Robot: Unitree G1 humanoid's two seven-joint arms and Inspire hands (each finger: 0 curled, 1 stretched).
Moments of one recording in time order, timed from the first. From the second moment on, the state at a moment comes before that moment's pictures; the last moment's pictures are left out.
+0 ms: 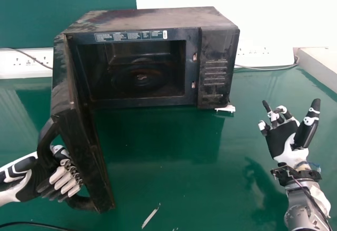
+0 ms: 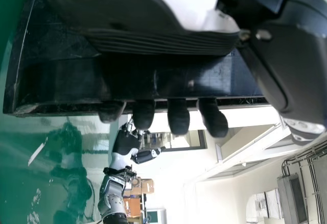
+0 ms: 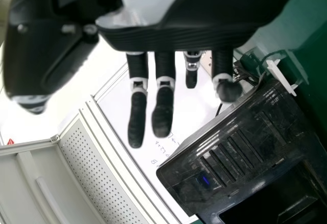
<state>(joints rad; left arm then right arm) -0.28 0.56 0.62 0.20 -0.50 0.15 -1.60 -0.61 -0.23 -0.55 0.81 0.62 -0.28 0.67</state>
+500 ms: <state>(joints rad) -0.24 0.64 0.74 0.22 -0.50 0.15 -1.59 -0.62 -0.25 -0.56 0.84 0.62 -0.28 0.67</state>
